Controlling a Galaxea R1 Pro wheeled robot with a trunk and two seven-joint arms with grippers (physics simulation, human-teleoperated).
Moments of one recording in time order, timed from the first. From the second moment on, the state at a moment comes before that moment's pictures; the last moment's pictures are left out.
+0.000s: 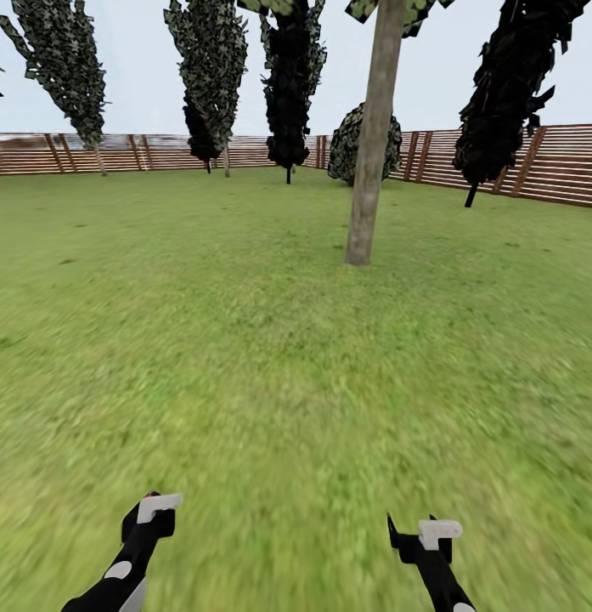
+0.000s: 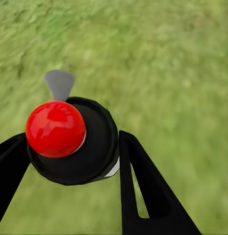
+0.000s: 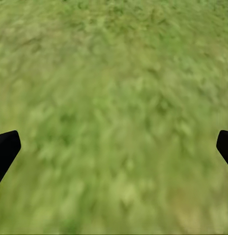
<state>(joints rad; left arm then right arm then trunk) -0.51 0.09 0.07 -0.25 -0.01 -0.42 0.08 -0.41 -0.05 -0.02 -0.28 0.01 -0.57 0.00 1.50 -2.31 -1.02</state>
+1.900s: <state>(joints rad) -0.51 0.10 0.07 -0.25 -0.01 -0.42 0.08 -0.40 -0.05 -0.02 -0.29 0.01 -0.57 0.00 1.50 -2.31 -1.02</state>
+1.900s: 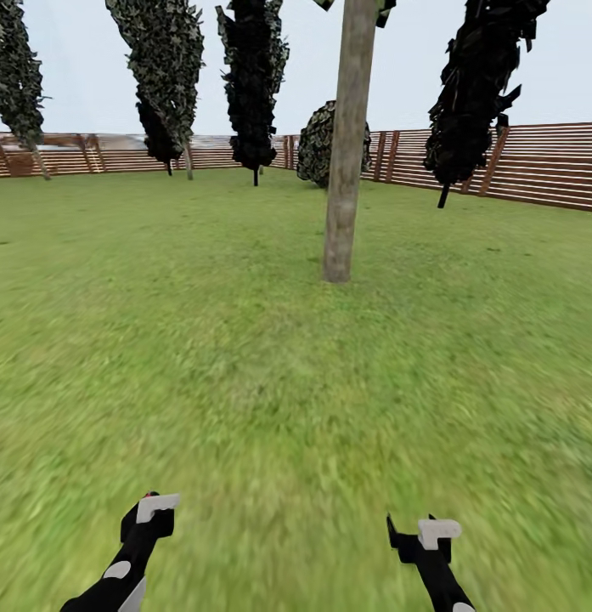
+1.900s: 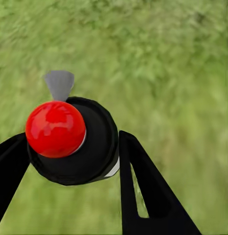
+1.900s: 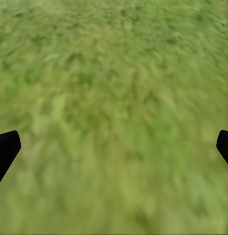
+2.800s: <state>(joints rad) -0.51 0.10 0.07 -0.25 -0.01 -0.42 0.08 -0.40 -0.04 -0.02 -0.29 0.01 -0.57 0.00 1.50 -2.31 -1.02</state>
